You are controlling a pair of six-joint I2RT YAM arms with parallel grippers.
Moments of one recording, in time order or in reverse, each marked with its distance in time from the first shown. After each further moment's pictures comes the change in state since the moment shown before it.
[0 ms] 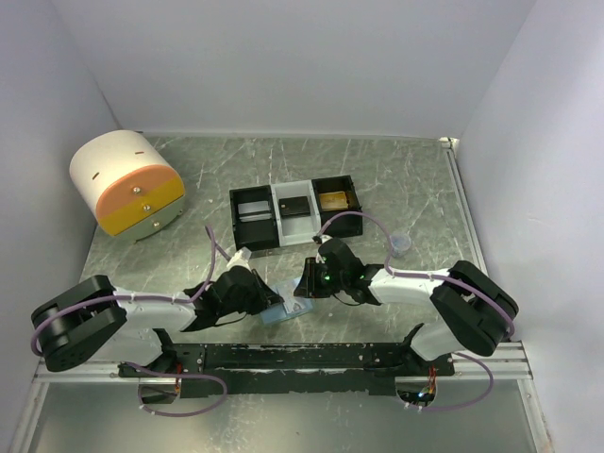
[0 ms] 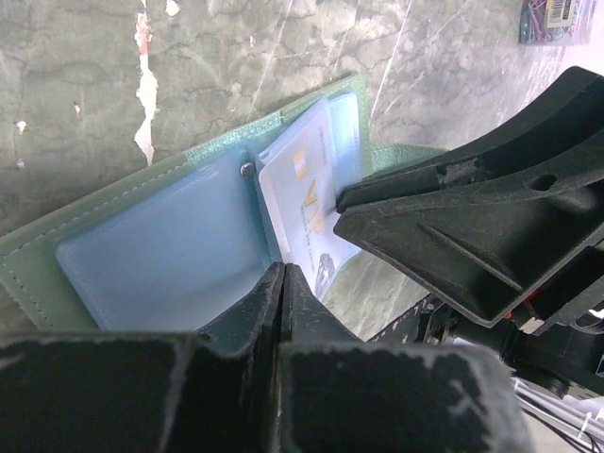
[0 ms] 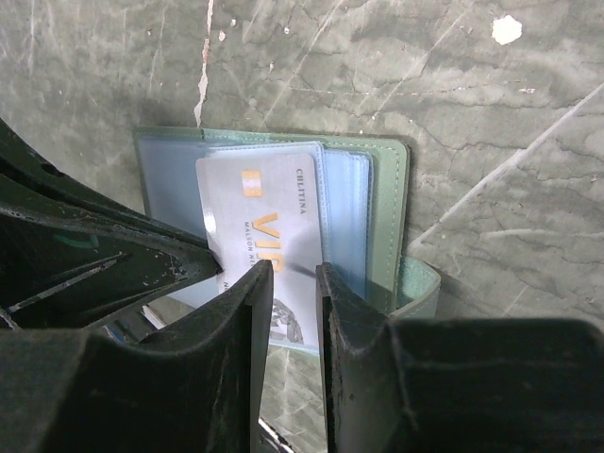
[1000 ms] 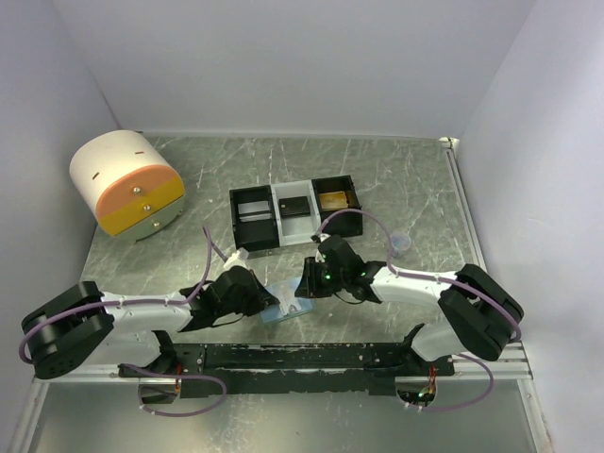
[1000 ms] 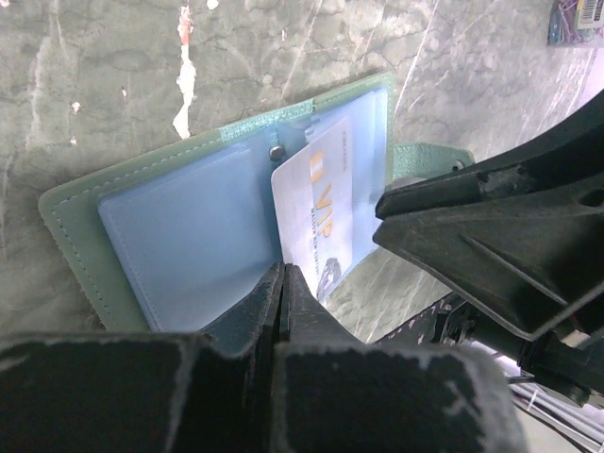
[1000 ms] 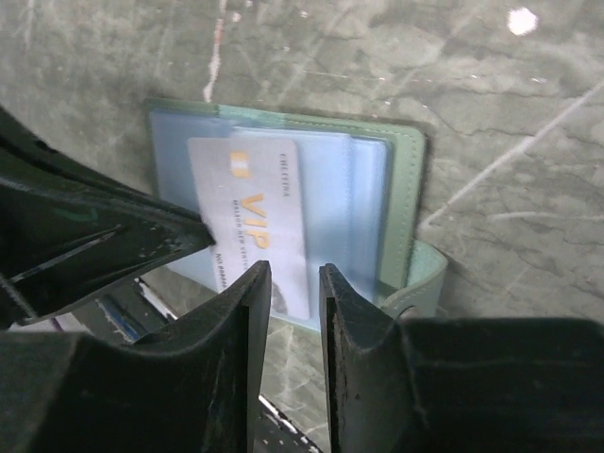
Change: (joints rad) left arm -0.005 -0.072 0.013 -0.137 -0.027 0.006; right arm 0.000 -0.035 0.031 -0.094 -0.012 -0.039
